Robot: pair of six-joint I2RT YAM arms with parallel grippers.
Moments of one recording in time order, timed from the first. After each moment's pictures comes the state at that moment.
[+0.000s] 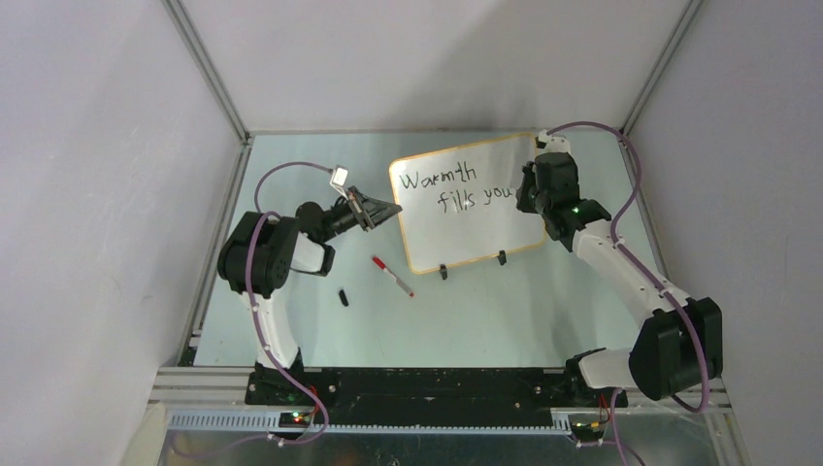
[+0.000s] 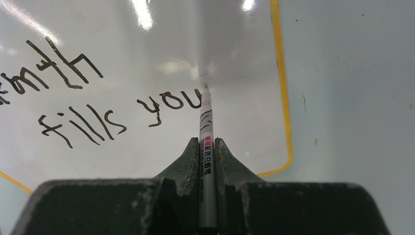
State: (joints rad) left arm -0.19 1.96 0.68 1.49 0.87 -0.92; right arm 0.33 1.34 1.08 -0.29 0.20 0.30
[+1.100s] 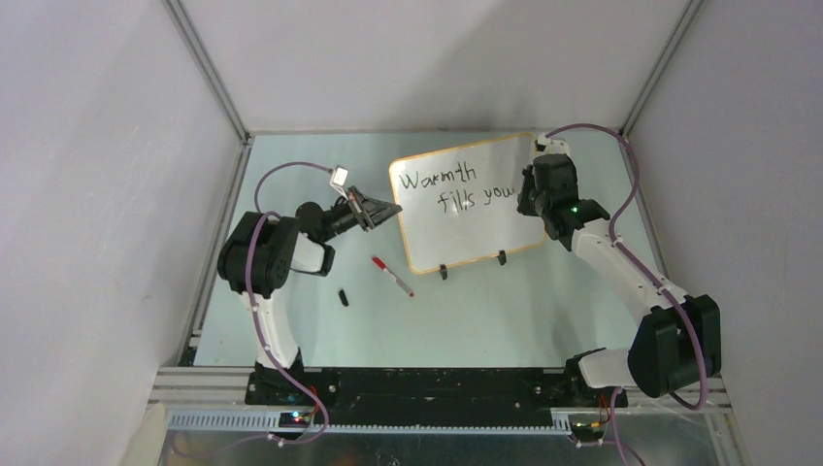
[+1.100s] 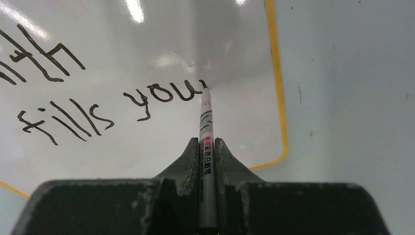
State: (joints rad) left arm -0.19 1.96 0.68 1.49 0.87 -0.92; right arm 0.32 1.35 1.07 -0.32 0.21 0.31
